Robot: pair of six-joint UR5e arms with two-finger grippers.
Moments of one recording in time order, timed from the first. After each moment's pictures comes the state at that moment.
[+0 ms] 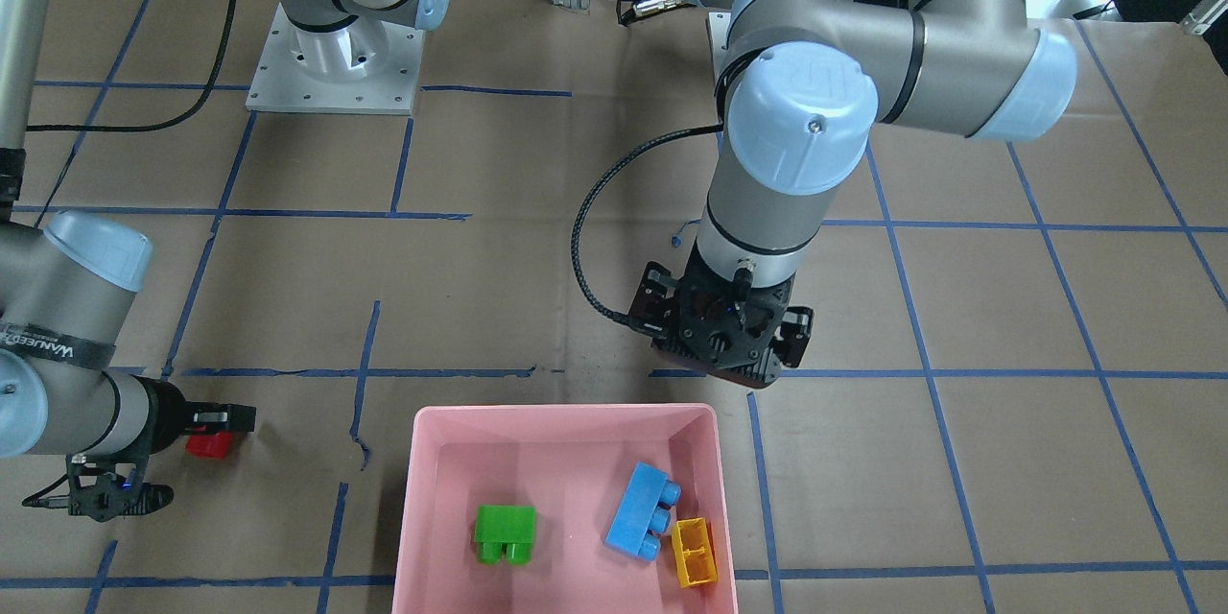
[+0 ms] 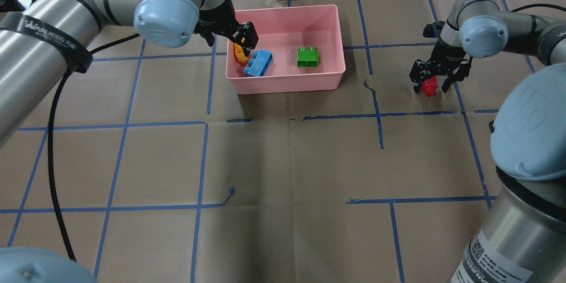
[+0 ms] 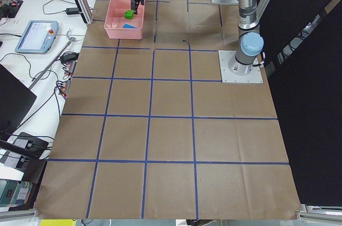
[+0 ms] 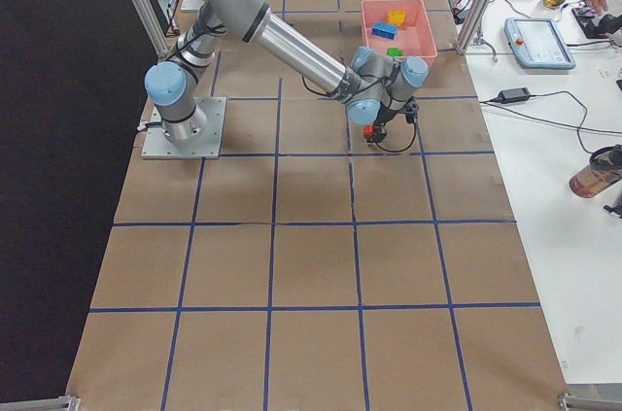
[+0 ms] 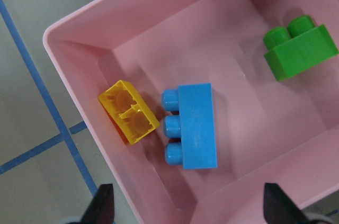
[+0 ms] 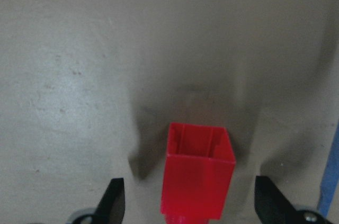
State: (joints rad) left arm -1.72 -1.89 -1.41 -1.37 1.57 0.14; right arm 1.31 -0.94 1.51 -1.90 -1.58 -0.26
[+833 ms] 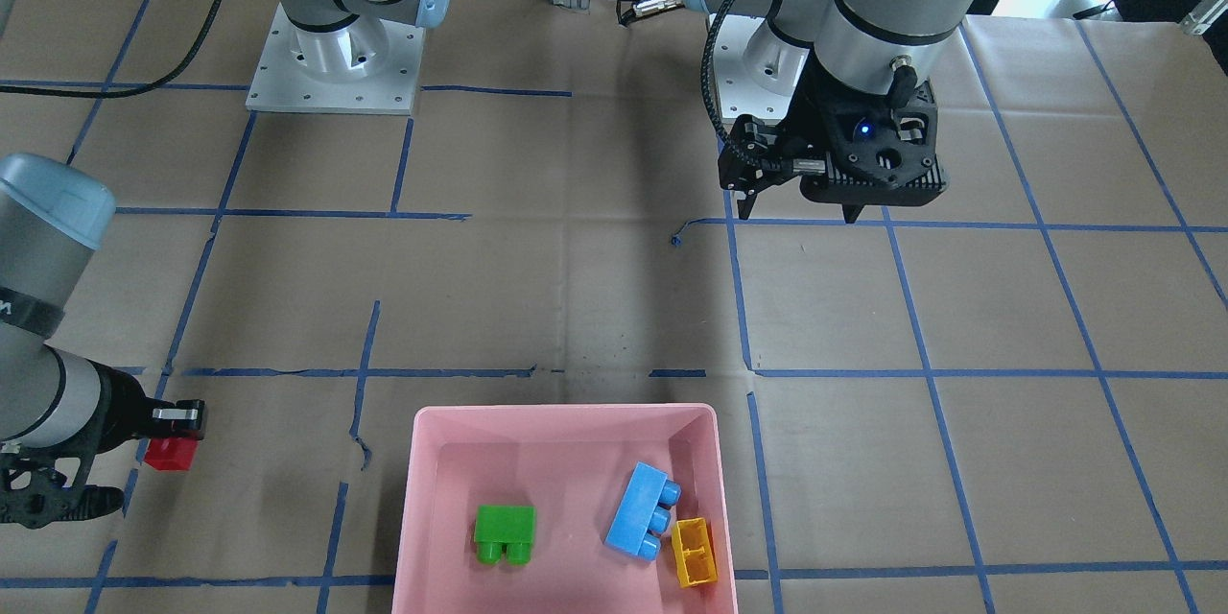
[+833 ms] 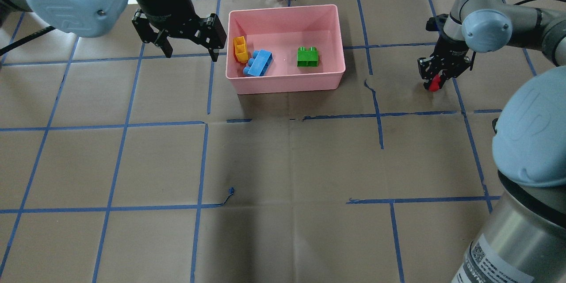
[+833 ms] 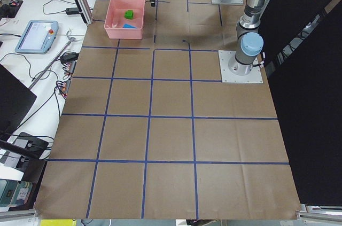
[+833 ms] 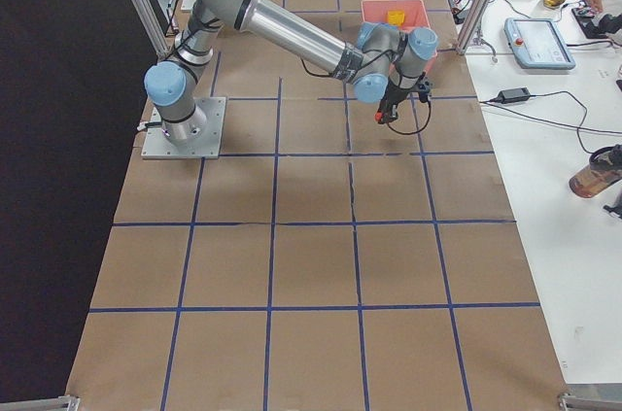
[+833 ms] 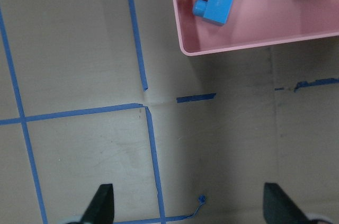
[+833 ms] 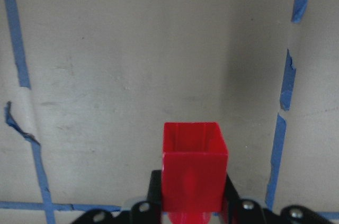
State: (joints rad) left arm -1.64 -1.68 -1.44 -1.57 1.58 -0.05; right arm 1.36 -1.03 1.35 -1.77 -1.57 -0.24
